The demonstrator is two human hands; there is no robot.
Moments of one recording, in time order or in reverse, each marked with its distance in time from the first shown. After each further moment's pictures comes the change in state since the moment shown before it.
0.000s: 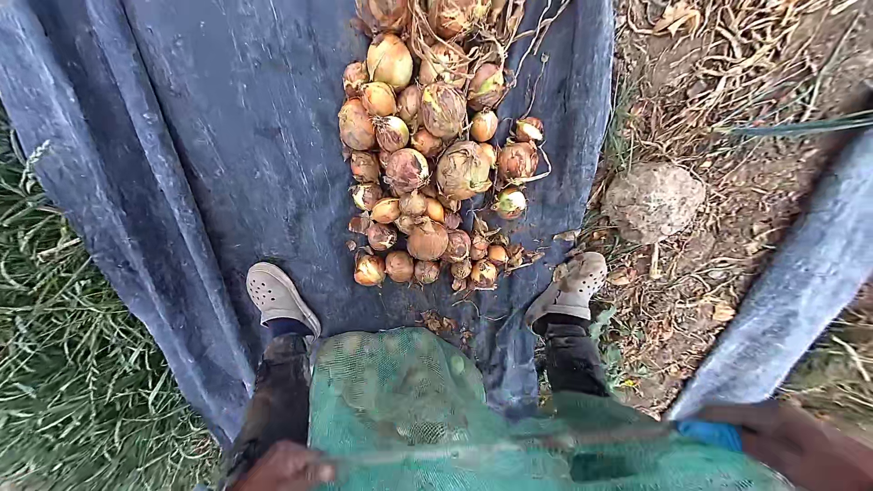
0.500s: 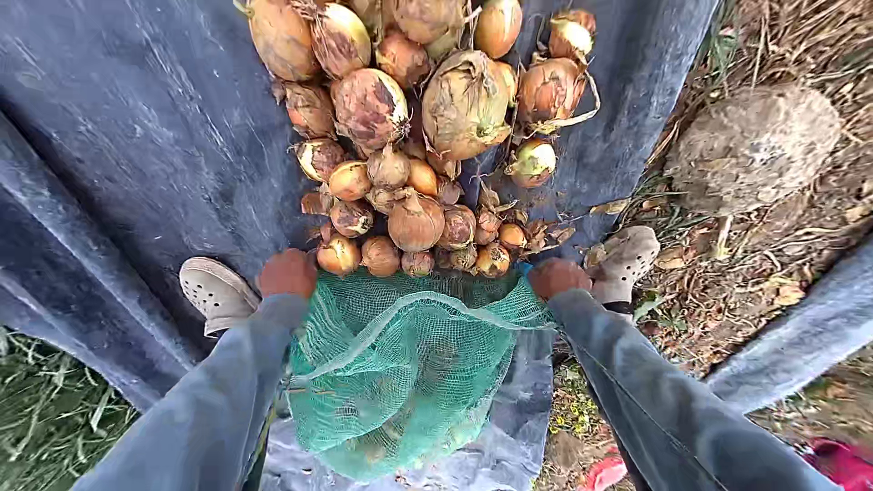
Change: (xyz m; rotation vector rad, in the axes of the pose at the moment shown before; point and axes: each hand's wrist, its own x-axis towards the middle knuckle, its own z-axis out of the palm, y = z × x) left_hand 0.309 -0.035 -0.102 0.596 0.537 -0.654; right_hand 0.331 -0.002 0.083 -0.235 0.312 0.431
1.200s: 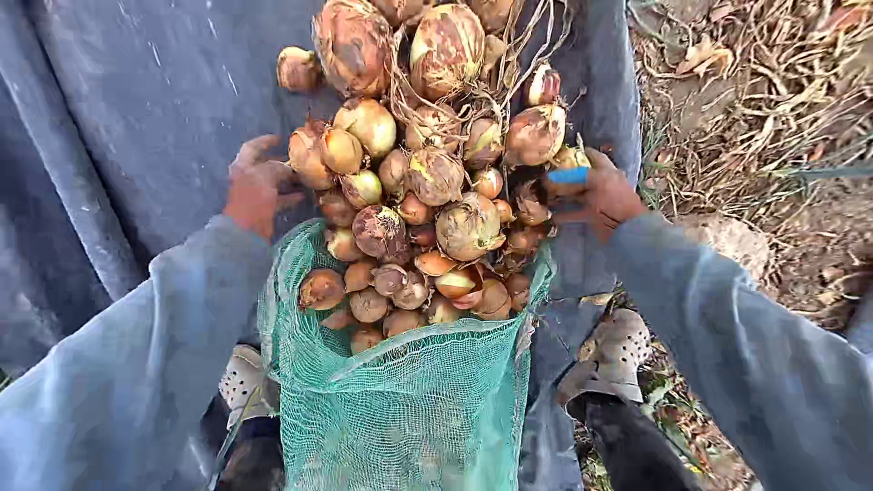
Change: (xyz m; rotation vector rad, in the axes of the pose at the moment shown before) left_hand 0.082 0.058 -0.252 -1.138 0.274 0.522; right_hand 0.039 -0.072 -0.254 1.115 0.251 -0.482
